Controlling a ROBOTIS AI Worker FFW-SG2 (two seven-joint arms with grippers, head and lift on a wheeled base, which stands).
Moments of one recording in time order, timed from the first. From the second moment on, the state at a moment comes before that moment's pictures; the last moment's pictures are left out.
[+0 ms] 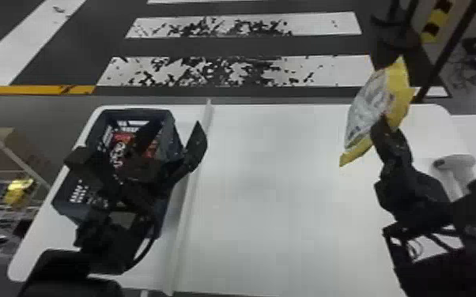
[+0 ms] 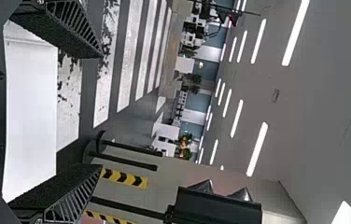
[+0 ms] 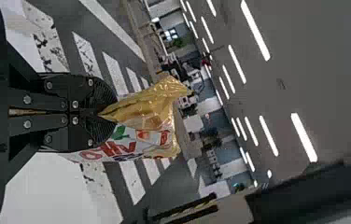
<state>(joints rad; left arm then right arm) 0.39 0.19 -0.02 -1.97 0.36 -0.01 -0.19 0.42 -0.29 0.27 -2.02 -0.65 -0.17 -0.32</state>
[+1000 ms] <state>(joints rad) 0.34 0.18 -0.05 -1.90 0.36 -0.05 -0.20 0.44 -0.22 0.22 -1.93 -0.83 0.10 -0.78</state>
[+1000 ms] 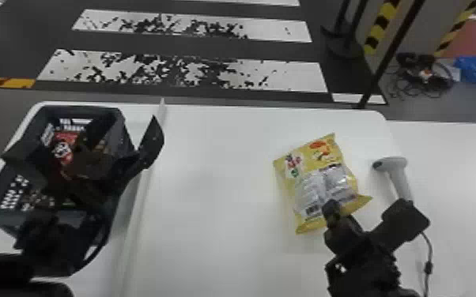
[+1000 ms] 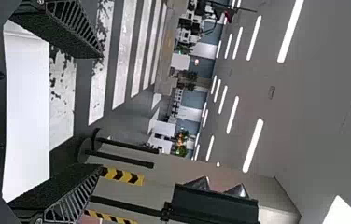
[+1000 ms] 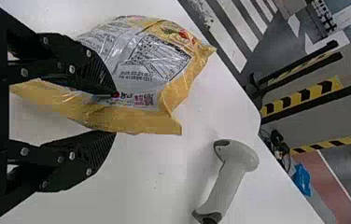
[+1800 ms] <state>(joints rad) 0.35 0.19 -0.07 -1.92 0.34 -0.07 -0.19 0.41 -0.24 0.23 -2.03 -0.56 0.33 -0.49</state>
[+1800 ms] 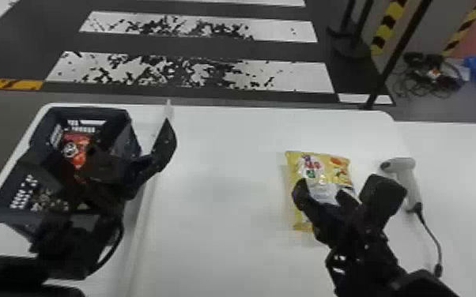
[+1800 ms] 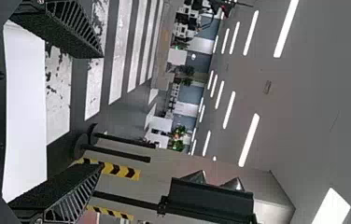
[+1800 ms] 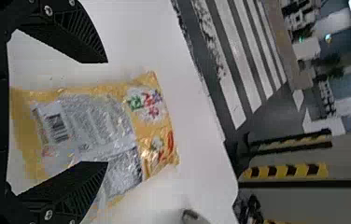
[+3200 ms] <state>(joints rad) 0.39 0.18 -0.09 -1.95 0.34 0.00 -0.01 0.18 -0.24 0.26 -1.36 -0.20 -0.15 -0.25</state>
